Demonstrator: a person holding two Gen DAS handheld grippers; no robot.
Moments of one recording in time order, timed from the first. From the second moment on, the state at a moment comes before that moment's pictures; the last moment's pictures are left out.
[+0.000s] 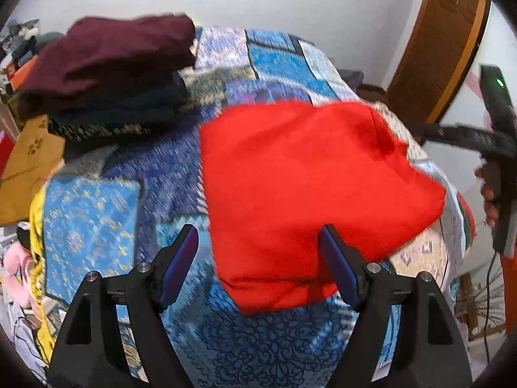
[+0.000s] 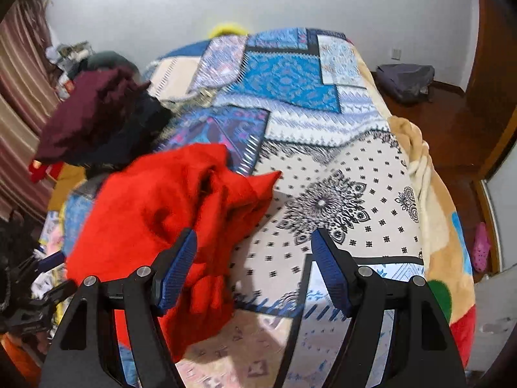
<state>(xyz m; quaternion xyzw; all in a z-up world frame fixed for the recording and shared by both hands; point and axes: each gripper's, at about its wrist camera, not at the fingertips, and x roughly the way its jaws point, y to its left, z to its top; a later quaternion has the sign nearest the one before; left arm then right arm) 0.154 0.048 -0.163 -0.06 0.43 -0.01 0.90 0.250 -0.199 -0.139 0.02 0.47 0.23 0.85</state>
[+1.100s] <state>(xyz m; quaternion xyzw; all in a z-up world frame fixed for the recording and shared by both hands) 0.279 0.122 -0.256 -0.40 0.53 -0.15 0.73 0.309 -0.136 -0.231 0.12 0.61 0.34 0.71</state>
